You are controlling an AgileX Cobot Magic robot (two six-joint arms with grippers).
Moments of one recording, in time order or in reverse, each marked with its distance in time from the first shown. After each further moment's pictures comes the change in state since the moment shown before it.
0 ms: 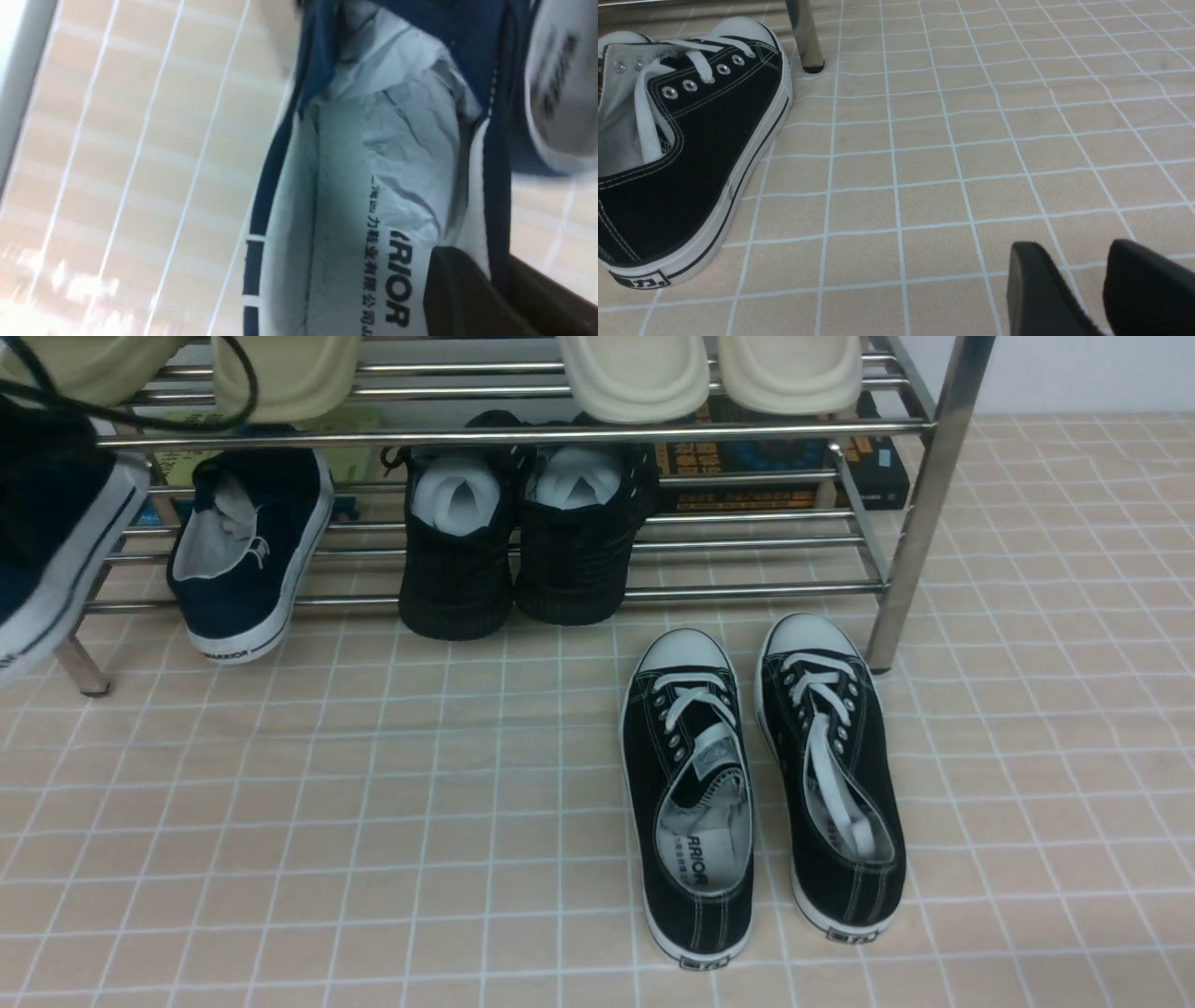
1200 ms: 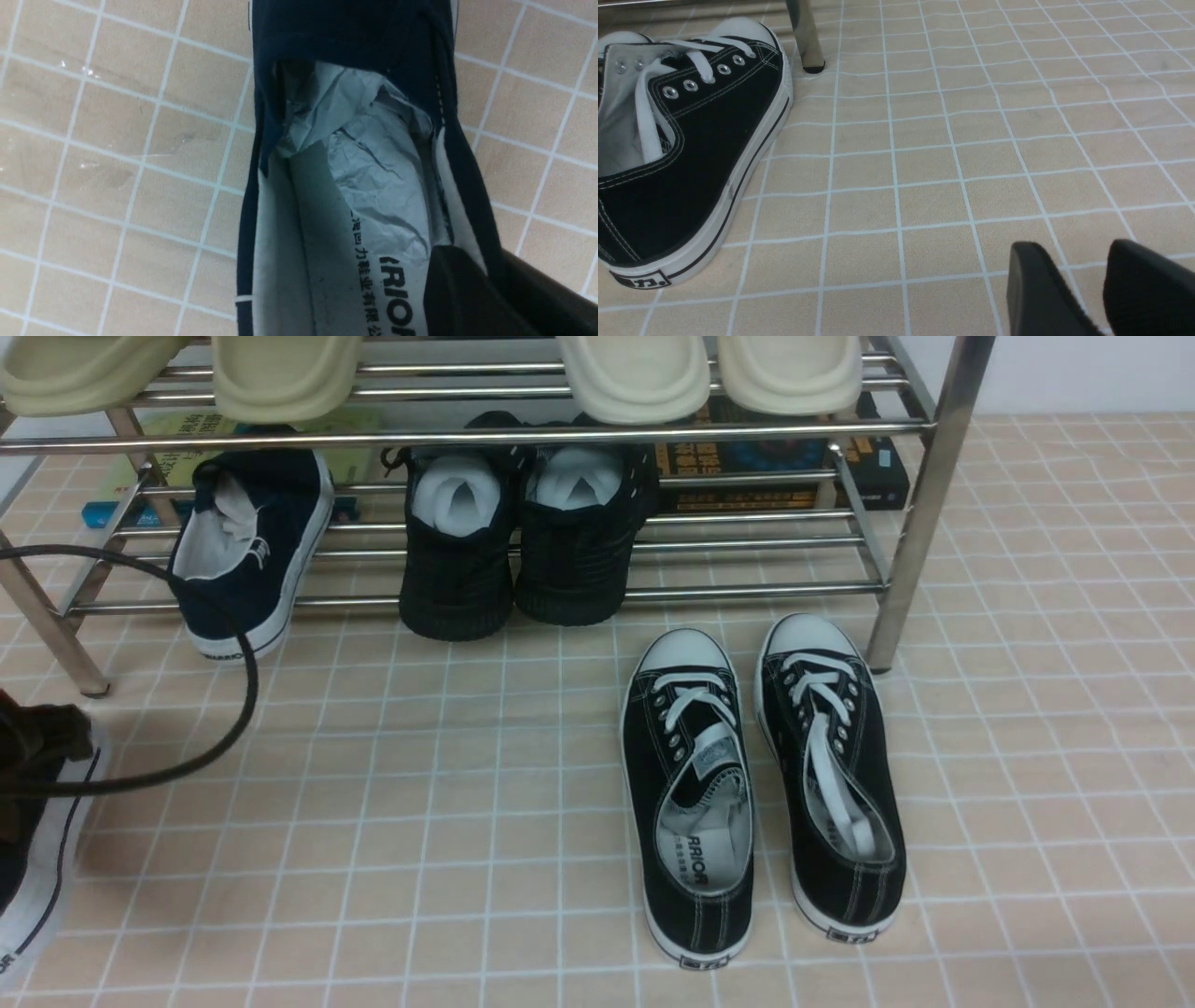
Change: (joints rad) right arm 0.000 0.000 0.000 0.000 0.000 0.000; left arm -0.005 -0.392 0.722 0.014 -0.249 0.006
